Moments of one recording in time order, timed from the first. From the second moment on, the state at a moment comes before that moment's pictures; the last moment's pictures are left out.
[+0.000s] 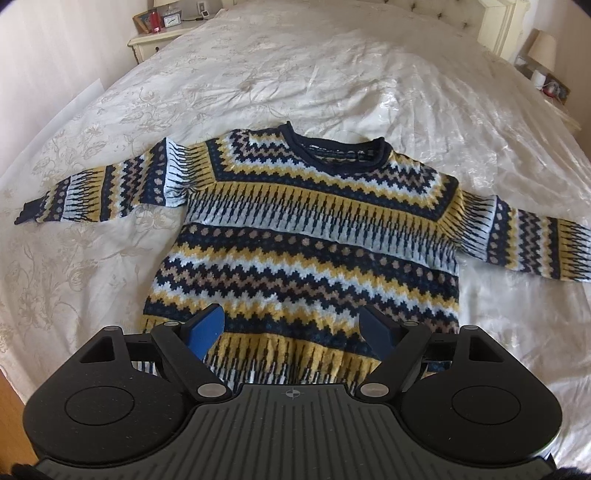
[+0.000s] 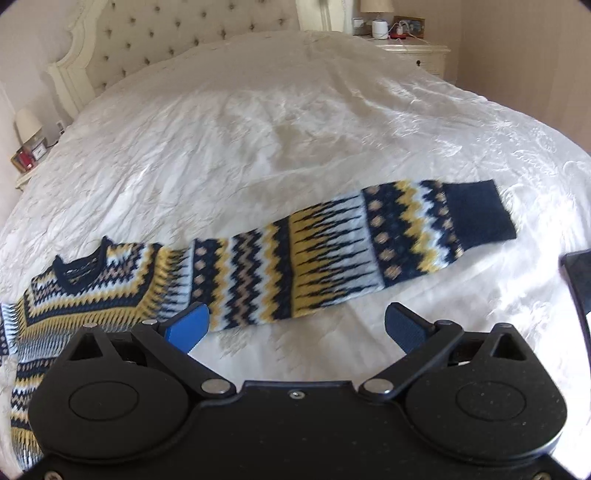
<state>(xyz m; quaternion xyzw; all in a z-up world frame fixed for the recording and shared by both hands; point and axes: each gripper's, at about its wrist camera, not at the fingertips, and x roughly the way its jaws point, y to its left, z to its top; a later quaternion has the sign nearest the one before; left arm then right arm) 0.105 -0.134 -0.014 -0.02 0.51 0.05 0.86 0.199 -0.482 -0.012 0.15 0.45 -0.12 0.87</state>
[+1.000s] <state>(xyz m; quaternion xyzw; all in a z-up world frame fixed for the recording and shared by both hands) 0.134 -0.134 -0.040 -0.01 0.56 0.08 0.82 0.233 -0.639 -0.049 0.26 0.44 -0.16 0.84</state>
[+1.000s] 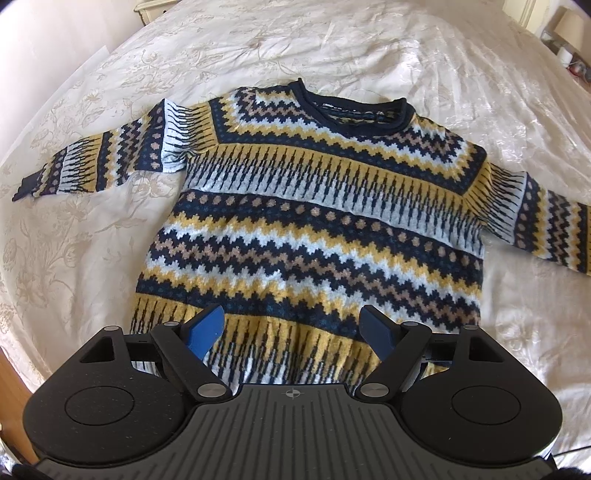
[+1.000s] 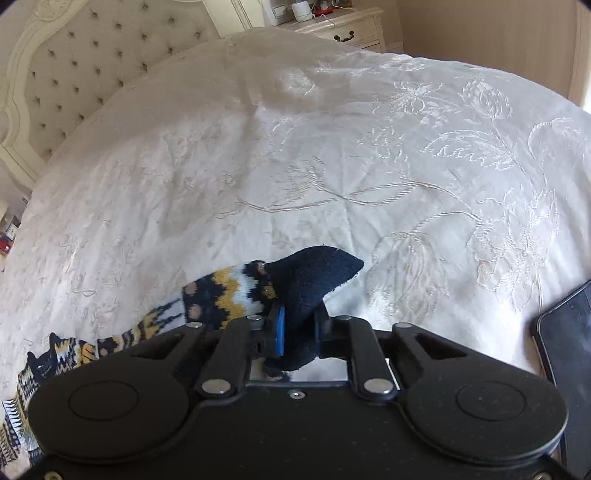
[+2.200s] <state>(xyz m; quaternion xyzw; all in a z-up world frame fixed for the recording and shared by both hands) 0.172 0.108 -0.071 0.00 0.55 0.04 0.83 0.367 -0.064 -0.062 0.20 0.49 0.19 0.83</state>
